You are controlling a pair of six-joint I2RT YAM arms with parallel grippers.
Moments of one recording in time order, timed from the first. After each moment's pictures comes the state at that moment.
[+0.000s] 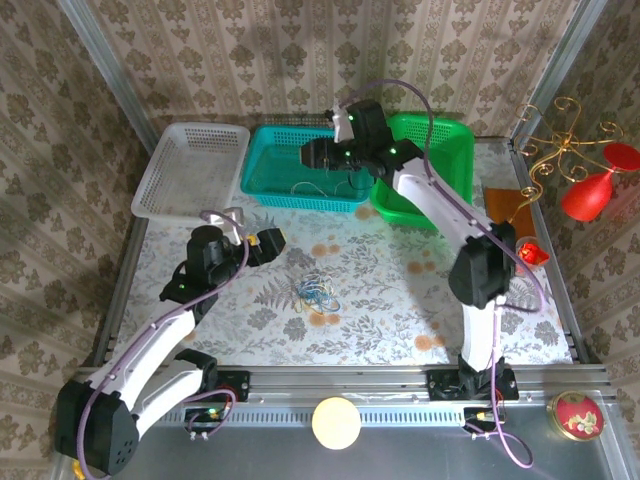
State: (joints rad) left arm -0.40 0.90 0.54 -0.04 0.27 -0.60; right arm 0.50 1.92 1.88 -0.48 -0.39 0.41
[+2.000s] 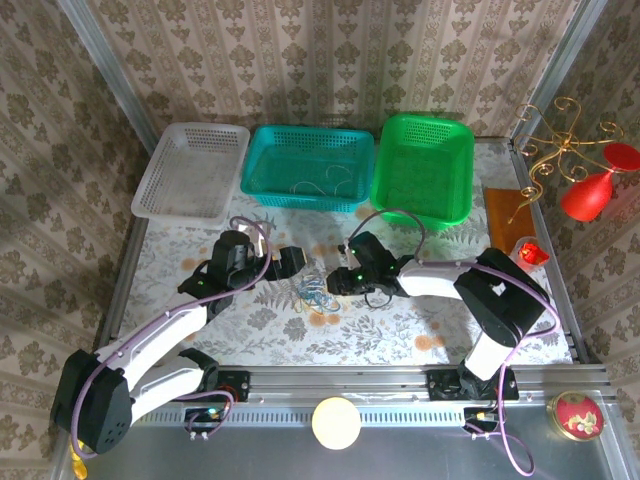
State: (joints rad) left arm -0.56 1.01 0.53 -0.09 0.26 -0.62; right arm 0.71 1.68 0.77 0.03 -0.33 0.63
